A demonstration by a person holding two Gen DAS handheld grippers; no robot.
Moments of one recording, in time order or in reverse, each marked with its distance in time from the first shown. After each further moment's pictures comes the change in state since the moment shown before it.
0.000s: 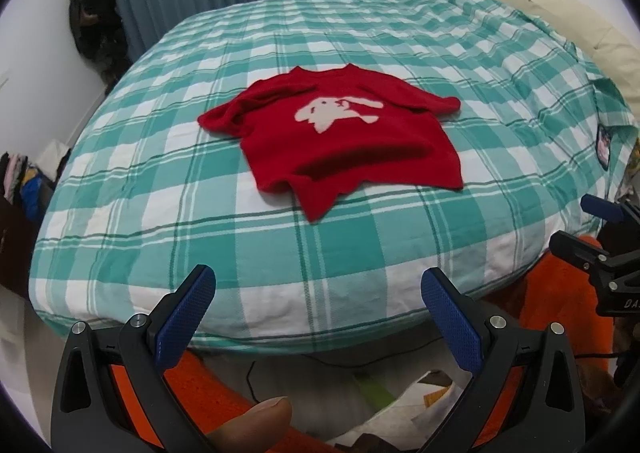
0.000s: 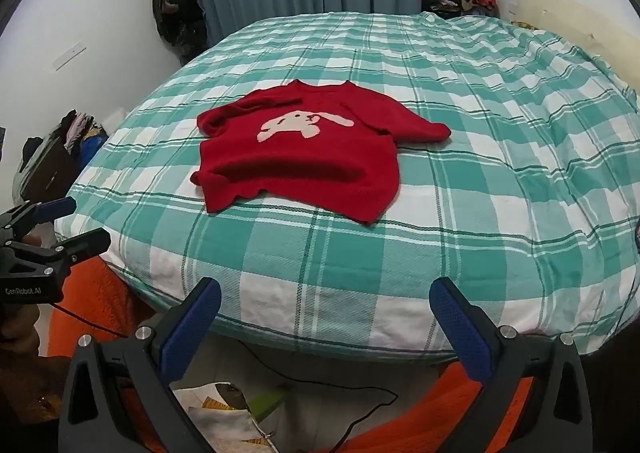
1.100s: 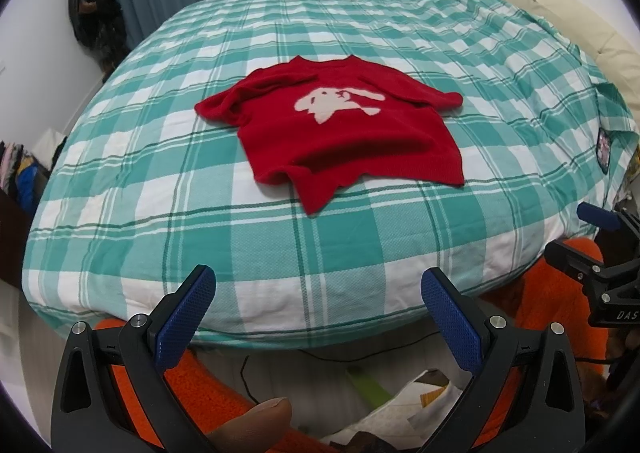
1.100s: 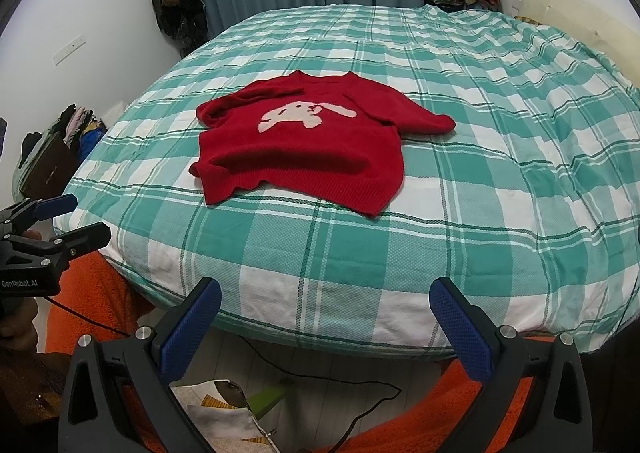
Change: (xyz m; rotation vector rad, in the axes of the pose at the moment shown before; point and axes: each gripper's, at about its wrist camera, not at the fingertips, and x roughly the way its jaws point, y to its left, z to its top) left arm 0.008 0.001 -0.002 -0.019 0.029 -0.009; right arm 0.011 0.004 -0.003 -0.003 0.025 0.000
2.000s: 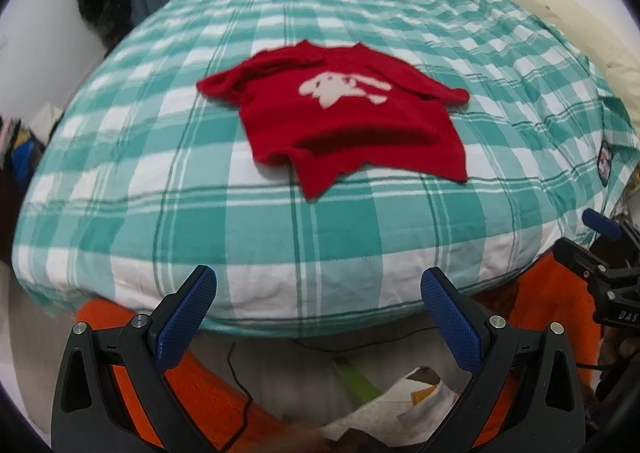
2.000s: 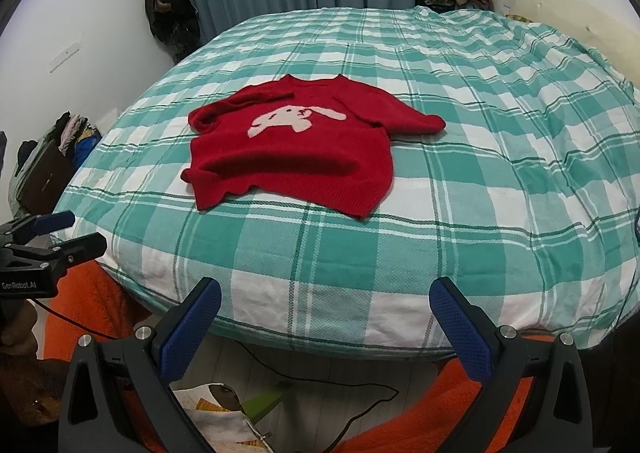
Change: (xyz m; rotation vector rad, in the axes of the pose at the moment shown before) left arm 0.016 0.011 -0.002 -0.089 0.073 -0.030; right arm -0.001 -0.010 0.001 0.022 -0.011 -0.017
